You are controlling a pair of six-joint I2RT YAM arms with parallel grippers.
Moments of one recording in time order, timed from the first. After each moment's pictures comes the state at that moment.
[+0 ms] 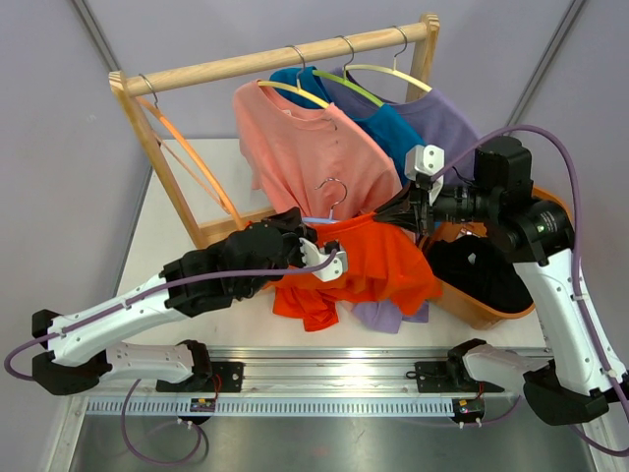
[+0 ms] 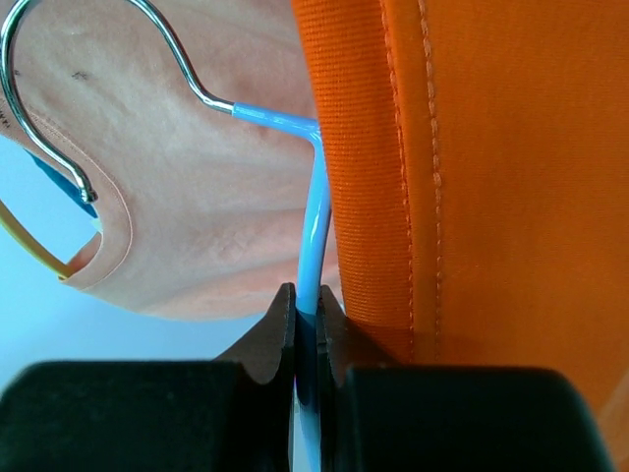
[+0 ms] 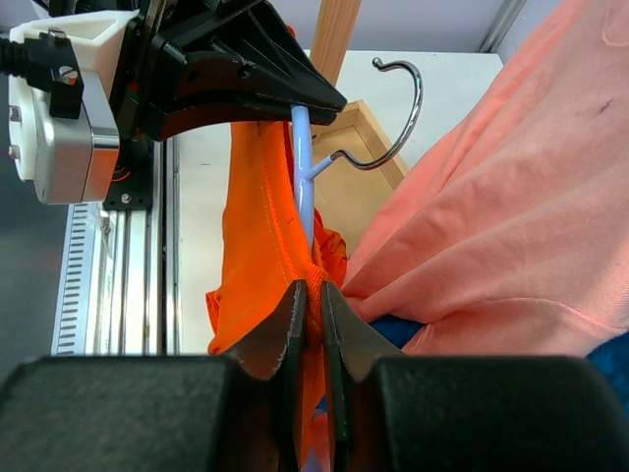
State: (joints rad) left arm -1.20 1.08 1.27 -0.55 -0.54 1.01; right arm 0.40 1.14 1.62 -0.87 -0.92 -0.50
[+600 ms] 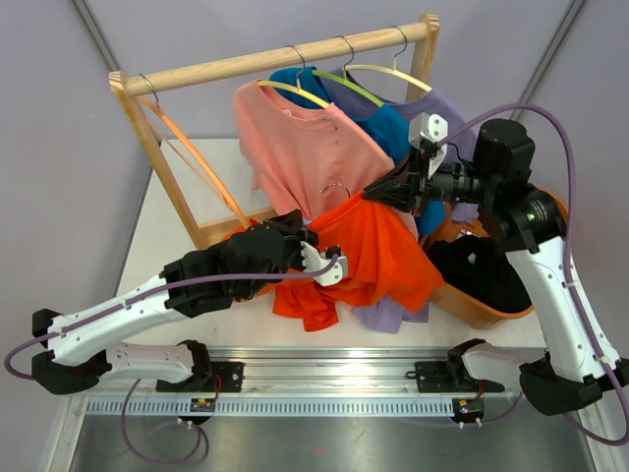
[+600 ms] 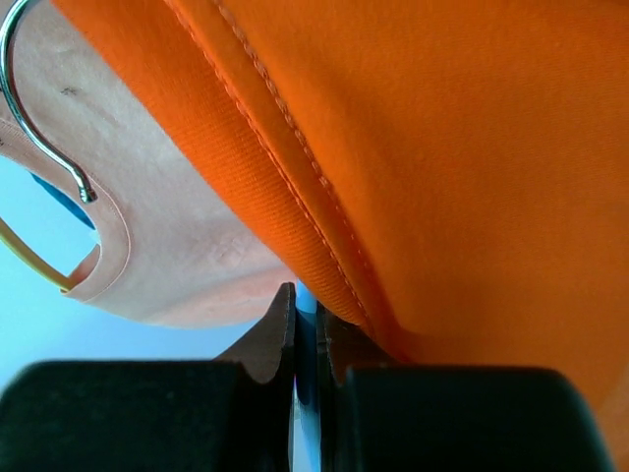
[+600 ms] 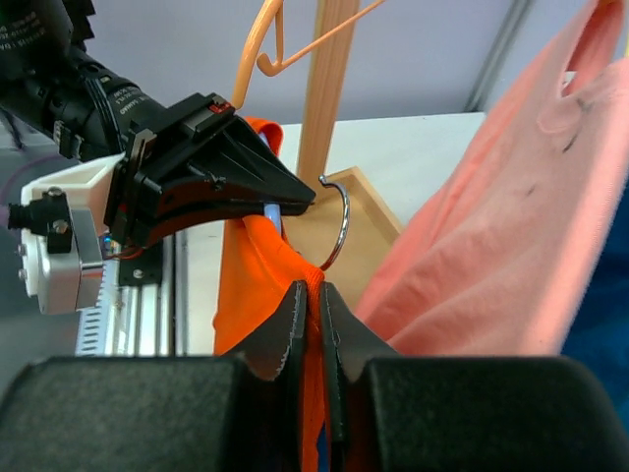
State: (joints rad) left arm -1.21 1.08 1.27 -0.57 -0.53 1.03; right arm 0.40 1.17 1.64 -0.64 -0.94 -0.26
